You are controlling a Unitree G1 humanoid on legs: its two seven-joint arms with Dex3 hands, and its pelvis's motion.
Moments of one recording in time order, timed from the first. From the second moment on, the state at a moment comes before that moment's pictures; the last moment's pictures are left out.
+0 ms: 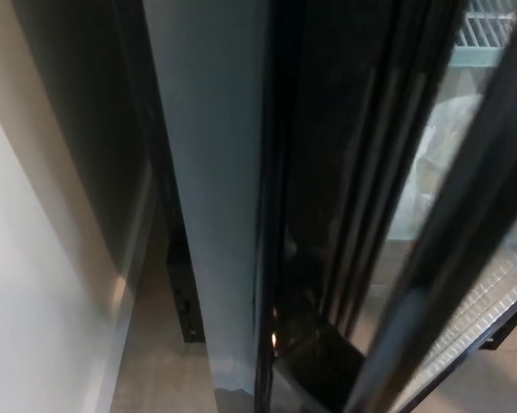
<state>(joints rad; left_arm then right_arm) -0.05 0.50 -0.19 1.20 0.28 -0.22 -0.07 -0.08 -0.40 0.29 1.28 -0.37 -0.15 -0.14</state>
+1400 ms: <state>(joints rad) -0.12 0.48 -0.21 1.22 0.29 -0.24 -0.07 0.47 -0.42 -0.06 -0.07 -0.26 -0.32 -0.12</state>
